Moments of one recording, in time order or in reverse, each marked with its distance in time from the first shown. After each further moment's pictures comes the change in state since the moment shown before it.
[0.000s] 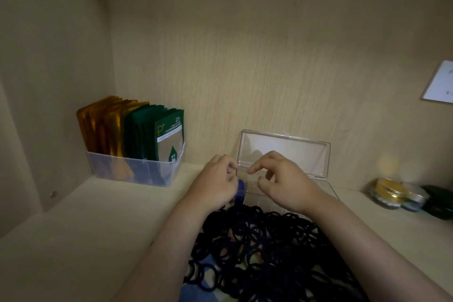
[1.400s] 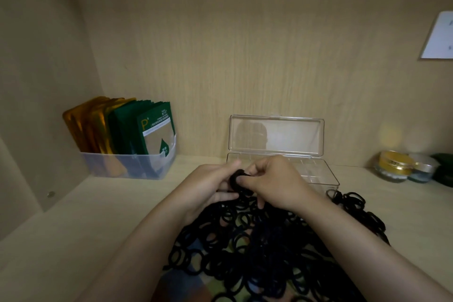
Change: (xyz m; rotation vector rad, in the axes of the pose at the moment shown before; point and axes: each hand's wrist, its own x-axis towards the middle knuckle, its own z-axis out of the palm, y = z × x) left_hand -0.039 0.034 0.001 -0.774 -0.322 -0.352; right_hand -0.033 -0.005 0.010 0.479 -0.071 0.283
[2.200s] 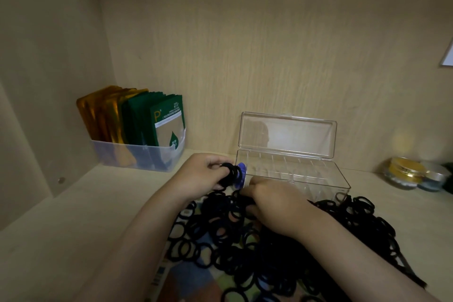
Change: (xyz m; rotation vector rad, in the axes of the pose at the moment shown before) left_hand 0.001 0.001 -0.031 0.348 0.231 0.087; right_hand -0.004 0.008 0.027 -0.981 -0.201 -0.298
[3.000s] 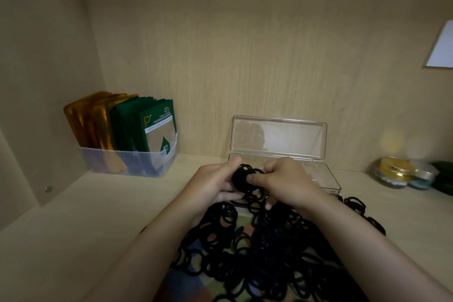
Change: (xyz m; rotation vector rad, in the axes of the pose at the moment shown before) left_hand -0.004 0.001 0.034 -0.396 -0.153 -0.030; right_hand -0.003 0.022 -0.028 1.169 0.157 0.425
